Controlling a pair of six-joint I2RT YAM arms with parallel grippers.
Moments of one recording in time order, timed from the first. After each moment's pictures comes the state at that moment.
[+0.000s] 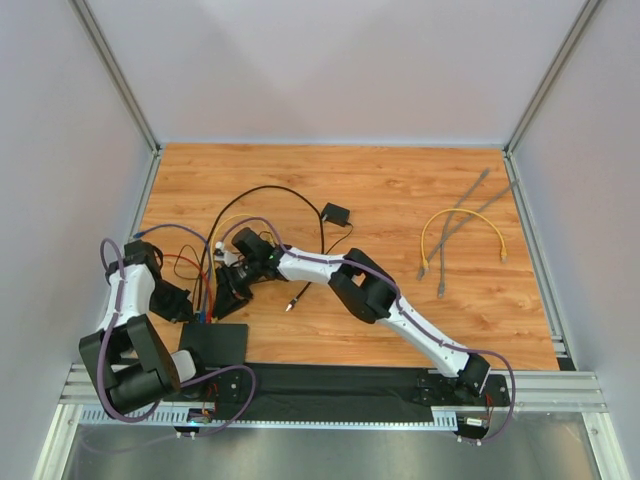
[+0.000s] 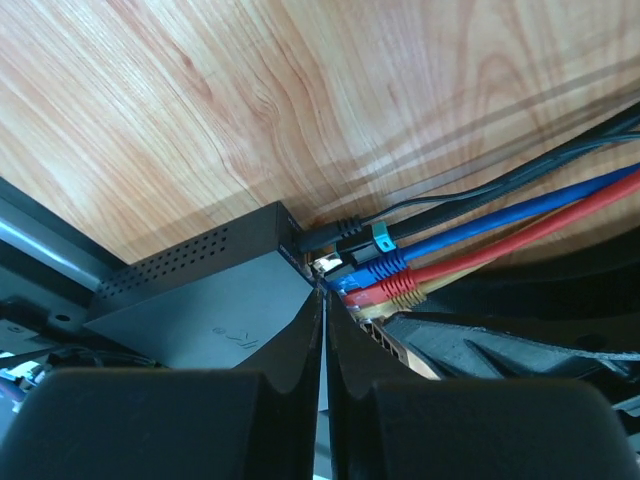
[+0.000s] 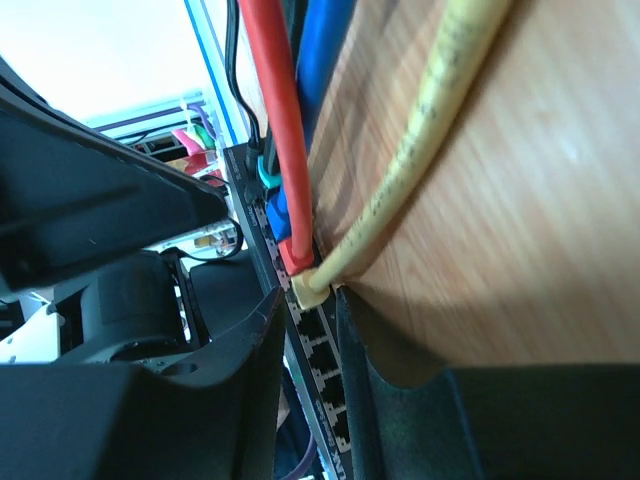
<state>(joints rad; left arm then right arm) 0.42 1.20 0.69 -0.99 0.03 -0.68 1.01 2.71 2.12 -0.11 -0.97 0.97</state>
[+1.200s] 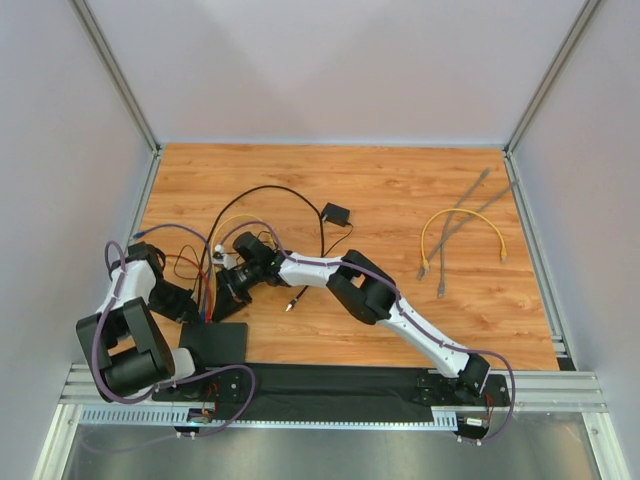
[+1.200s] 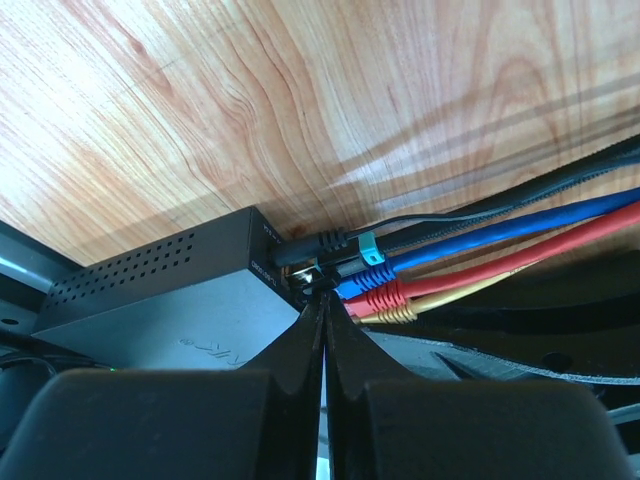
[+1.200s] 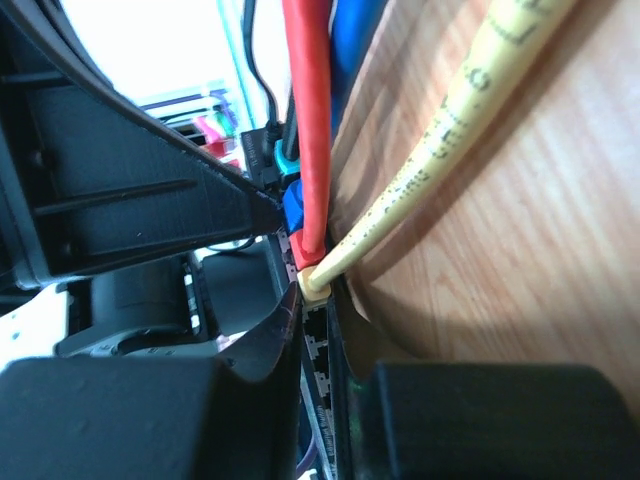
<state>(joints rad) 0.42 1.30 0.67 -0.95 0.10 -0.73 1.02 2.71 2.04 0.08 -1.01 1.08</state>
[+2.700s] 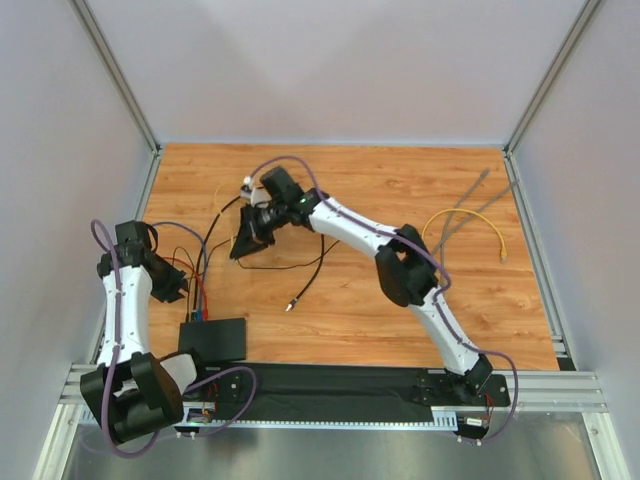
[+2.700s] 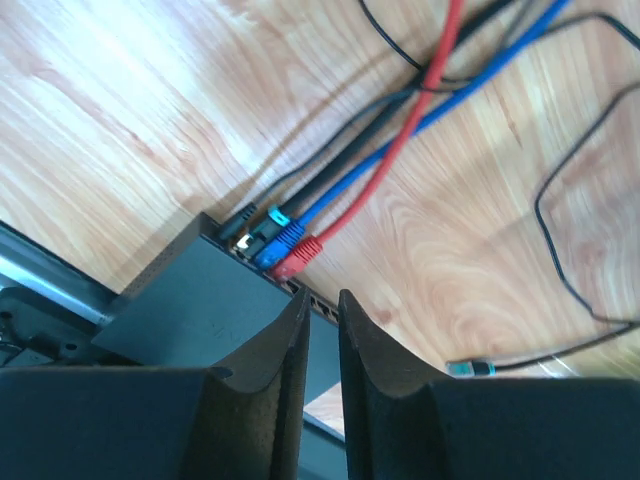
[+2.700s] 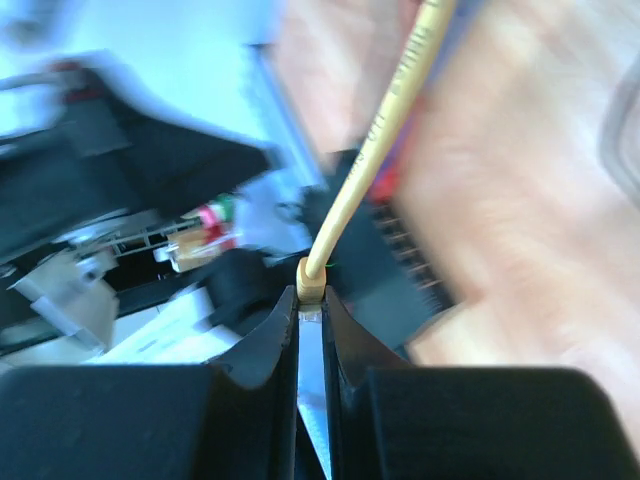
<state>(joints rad) 0.35 1.09 0.85 -1.01 0.02 -0.63 0.85 2.48 2.14 -0.43 -0.83 0.85</state>
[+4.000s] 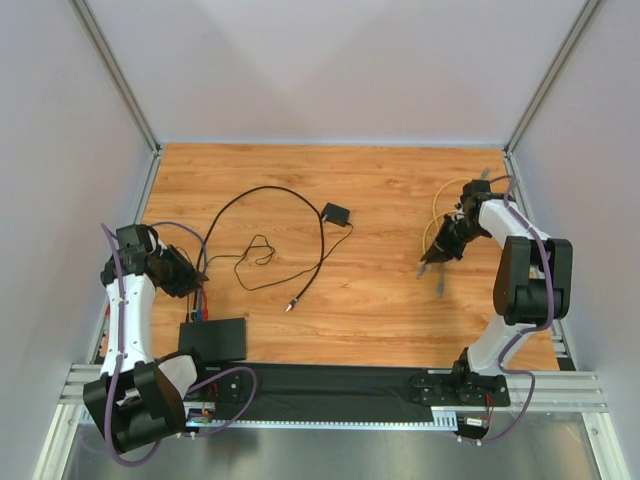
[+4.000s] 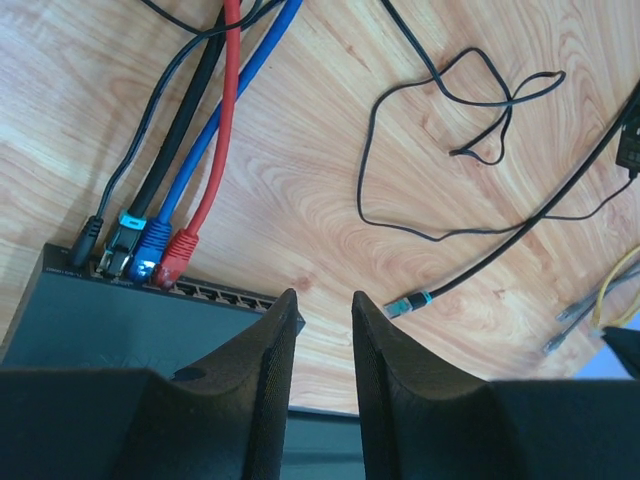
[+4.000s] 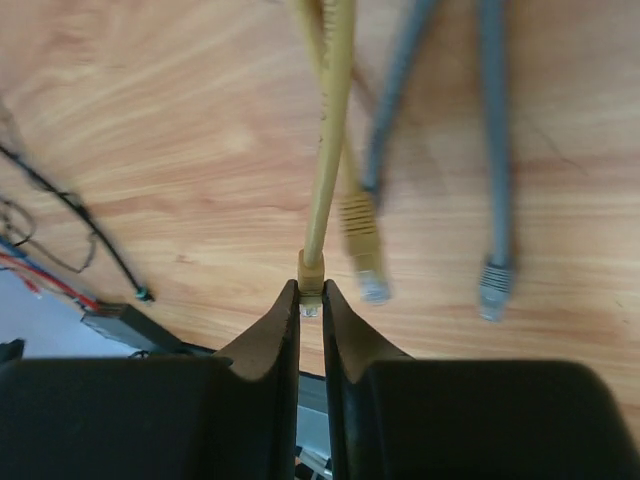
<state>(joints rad) 0.34 1.02 0.79 -0.89 0.34 -0.53 -0.07 1.75 1.25 -0.87 -0.43 0.50</state>
